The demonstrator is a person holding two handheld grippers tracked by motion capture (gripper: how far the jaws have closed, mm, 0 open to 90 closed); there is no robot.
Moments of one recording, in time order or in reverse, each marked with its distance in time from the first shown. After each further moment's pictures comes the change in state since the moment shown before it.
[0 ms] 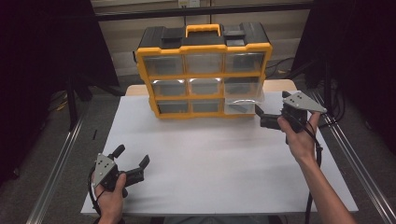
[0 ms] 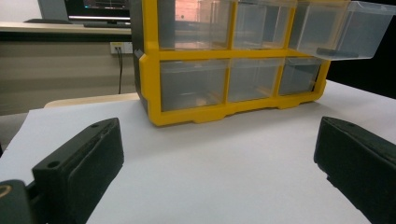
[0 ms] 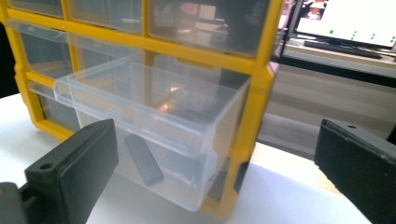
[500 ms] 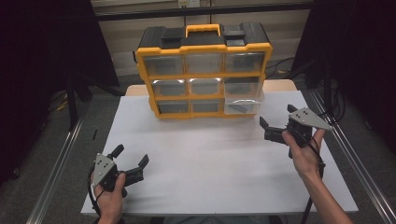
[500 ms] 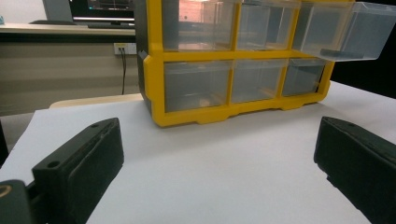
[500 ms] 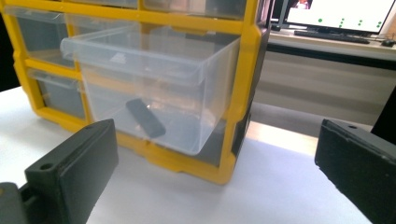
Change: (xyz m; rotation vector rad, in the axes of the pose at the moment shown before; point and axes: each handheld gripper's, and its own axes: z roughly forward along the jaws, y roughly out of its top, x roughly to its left) left arm 0.000 0.001 -0.001 -0.004 0.011 0.001; right arm 0.007 -0.029 -0.026 0.005 -0.030 0.038
